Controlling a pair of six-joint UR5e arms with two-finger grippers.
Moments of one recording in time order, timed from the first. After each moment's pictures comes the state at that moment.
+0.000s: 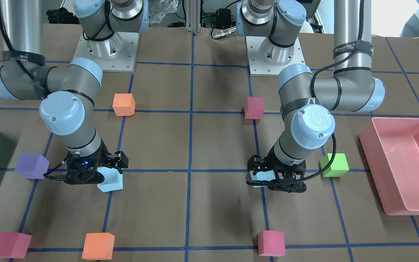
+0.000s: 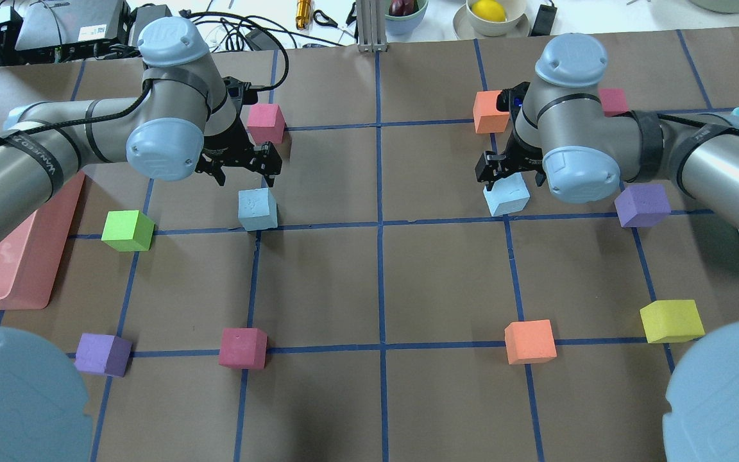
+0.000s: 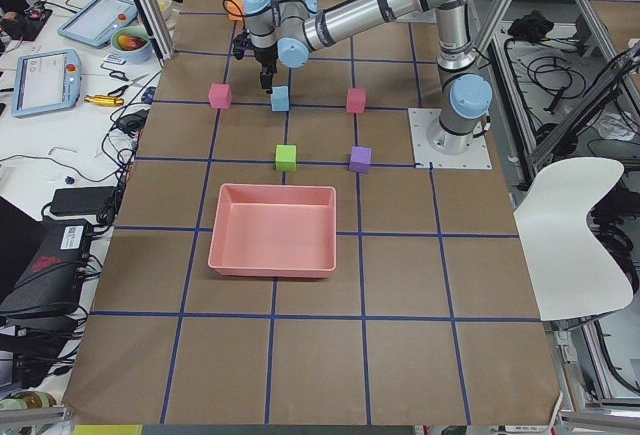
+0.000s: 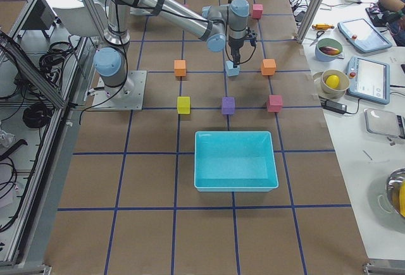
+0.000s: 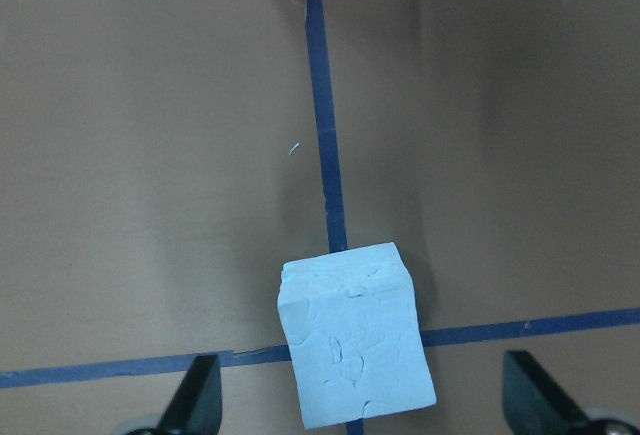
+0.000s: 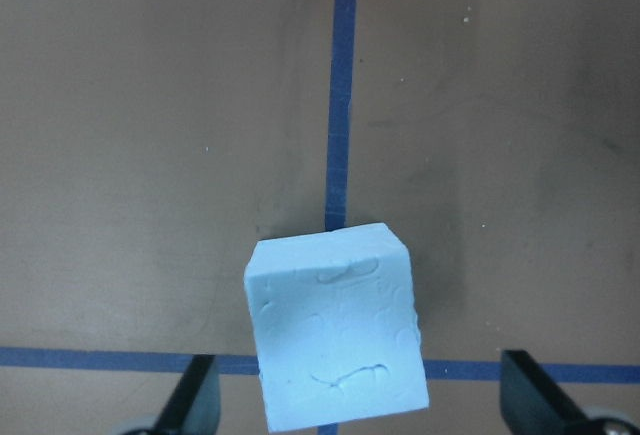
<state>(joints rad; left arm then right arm) -1.58 -1.99 -1.68 -1.09 1.56 0.07 1.56 -1.20 1.83 -2.25 -1.56 -0.07</state>
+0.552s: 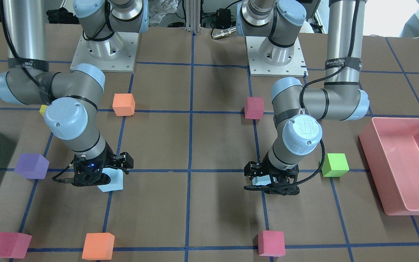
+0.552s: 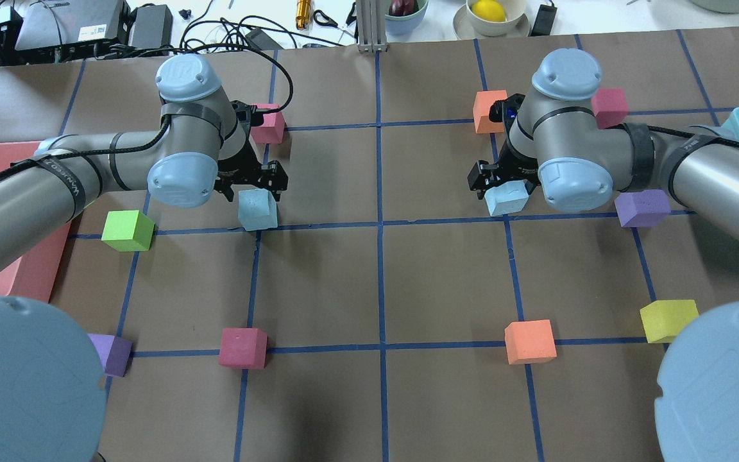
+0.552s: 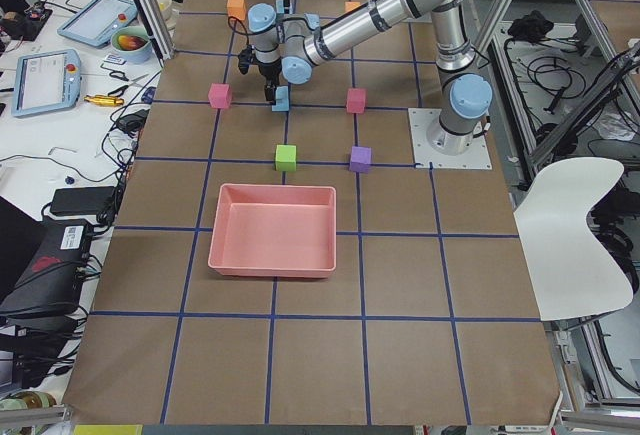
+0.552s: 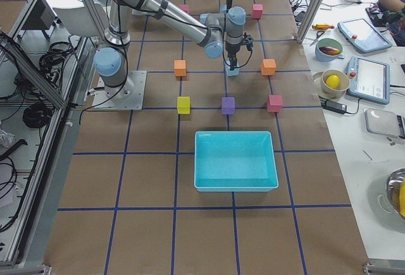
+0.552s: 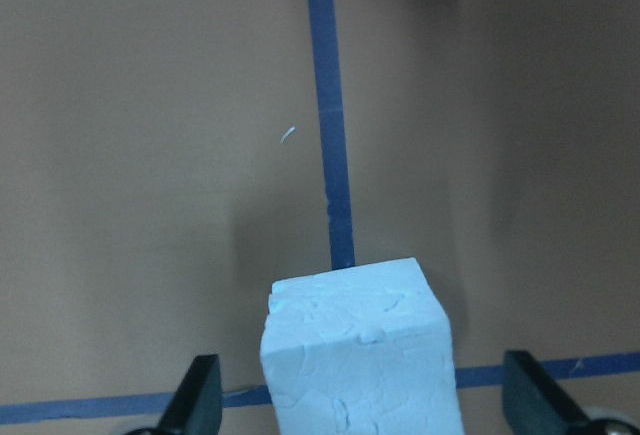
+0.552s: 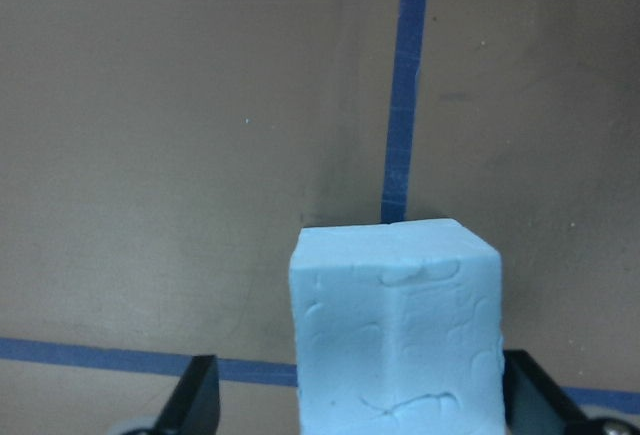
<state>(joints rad) -1.58 -2.03 -1.76 -0.94 1.56 0.04 1.56 -1.17 1.84 -2.28 -1.53 -0.10</state>
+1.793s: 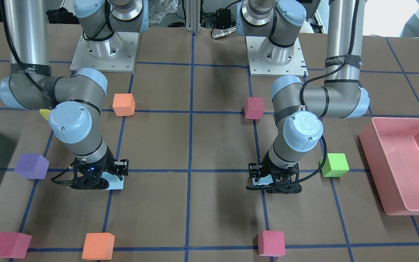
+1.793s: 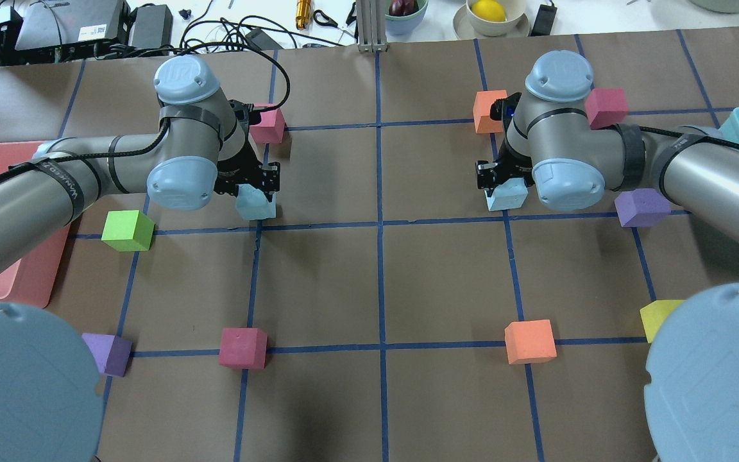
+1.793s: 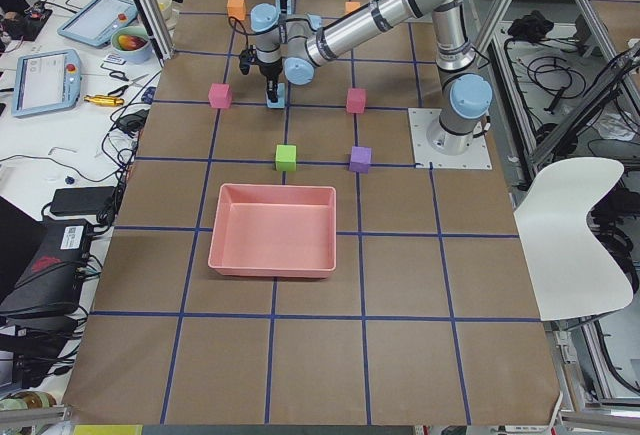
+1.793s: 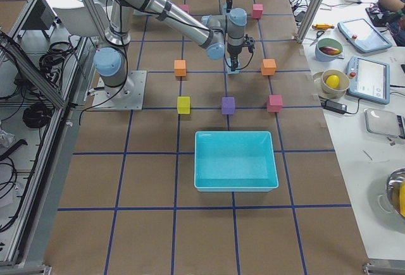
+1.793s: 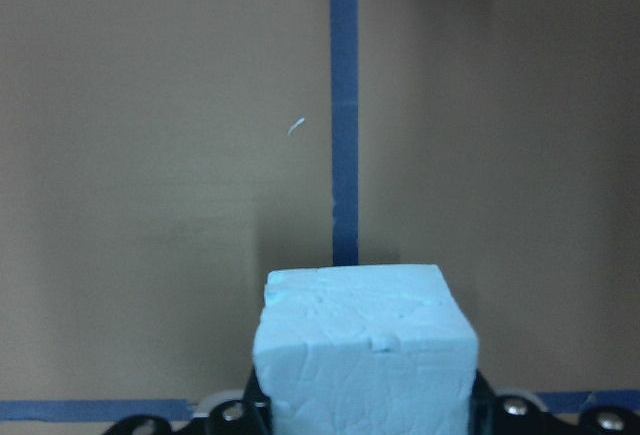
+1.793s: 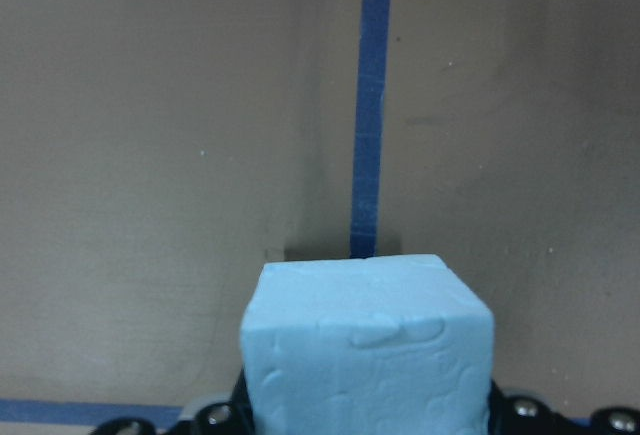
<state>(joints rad) -1.58 -2.02 -1.76 -0.93 1.55 -0.01 1.58 -1.16 1.82 -2.28 -1.56 0.02</state>
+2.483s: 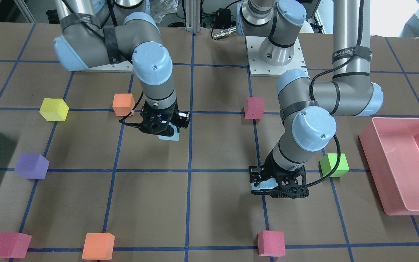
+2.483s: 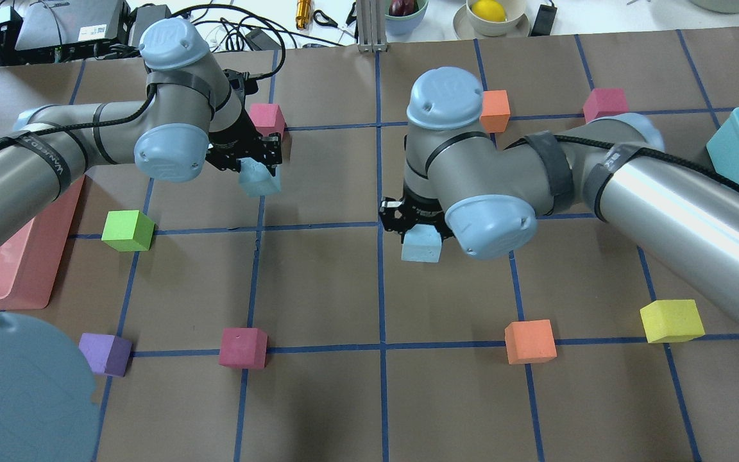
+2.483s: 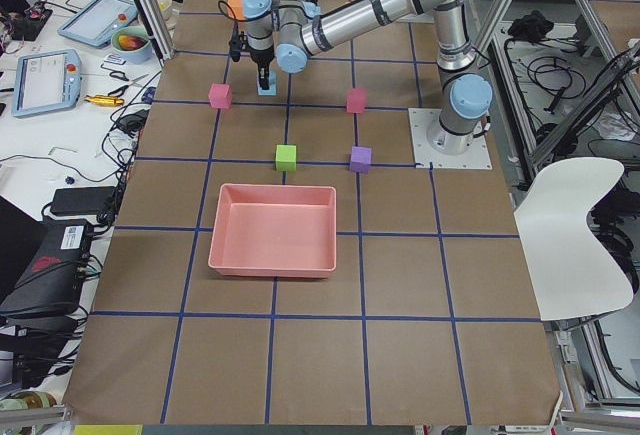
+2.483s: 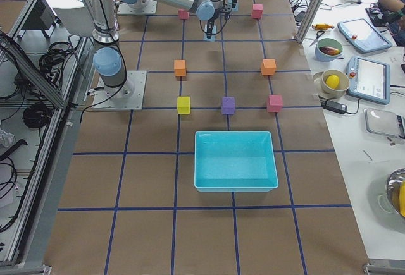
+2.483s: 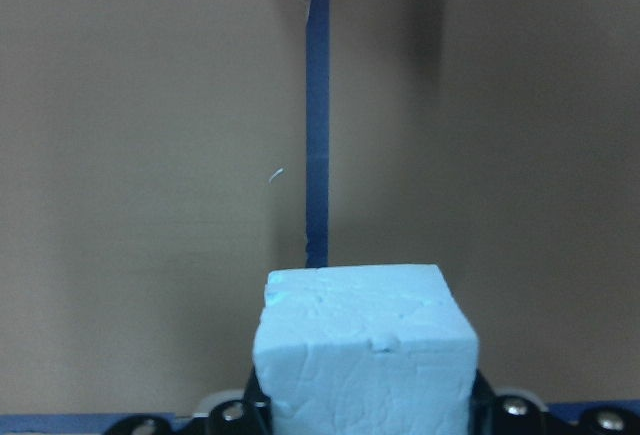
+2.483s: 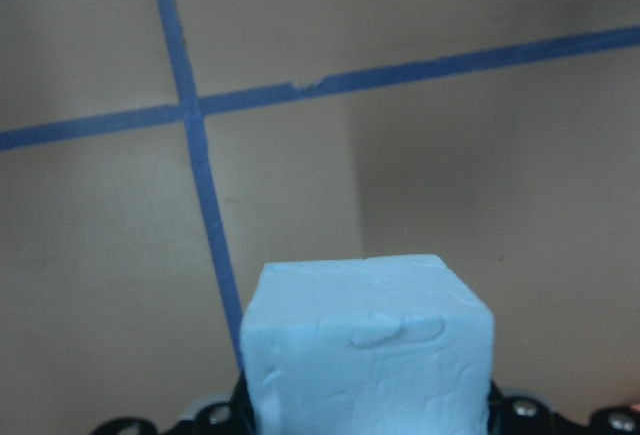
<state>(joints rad) -1.58 -2.00 -1.64 -1.04 1.50 -0.05 1.92 -1.33 1.84 -2.02 -1.52 0.49</state>
